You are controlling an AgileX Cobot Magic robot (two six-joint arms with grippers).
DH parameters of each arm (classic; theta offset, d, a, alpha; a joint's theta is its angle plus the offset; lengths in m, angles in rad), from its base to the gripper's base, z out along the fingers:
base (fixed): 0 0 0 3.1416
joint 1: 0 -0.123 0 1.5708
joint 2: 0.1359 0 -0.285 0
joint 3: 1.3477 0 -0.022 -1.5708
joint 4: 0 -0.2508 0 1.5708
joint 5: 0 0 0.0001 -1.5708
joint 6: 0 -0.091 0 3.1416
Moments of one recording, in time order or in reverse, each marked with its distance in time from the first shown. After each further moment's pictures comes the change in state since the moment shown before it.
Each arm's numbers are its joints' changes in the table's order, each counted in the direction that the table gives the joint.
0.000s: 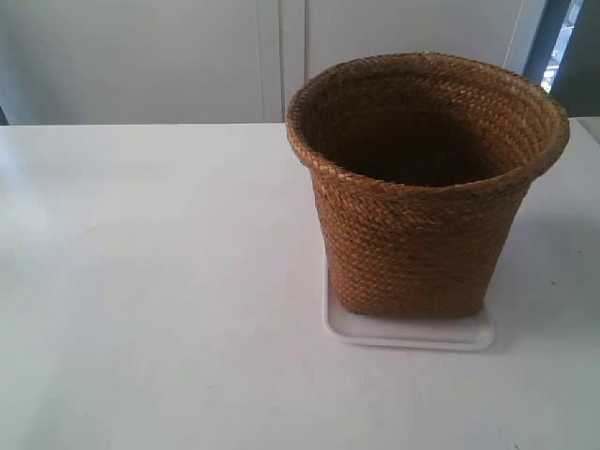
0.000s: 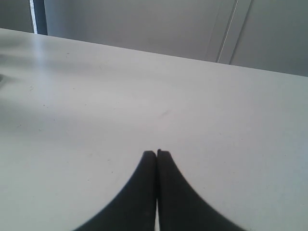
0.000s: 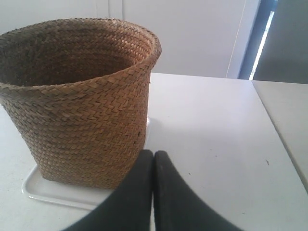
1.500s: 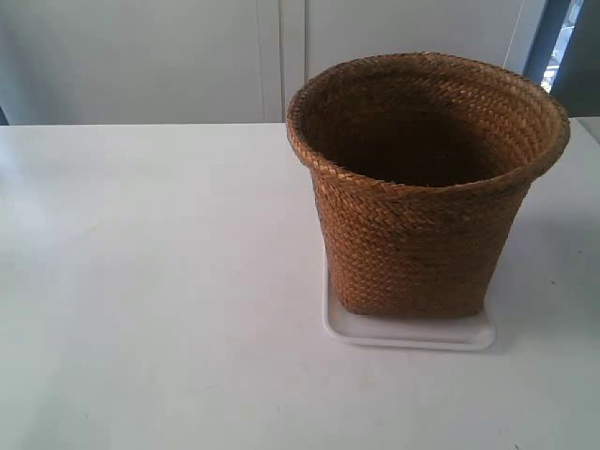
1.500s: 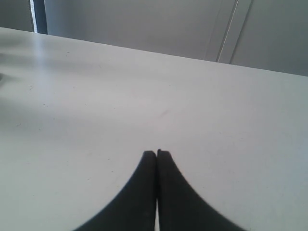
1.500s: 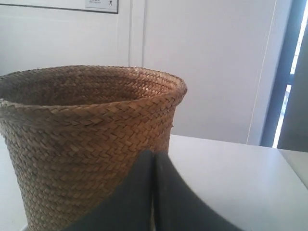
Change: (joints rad) left arm 0.000 0.000 0.000 0.000 0.000 0.002; right arm 0.000 0.002 0.462 0.017 -0.787 0.009
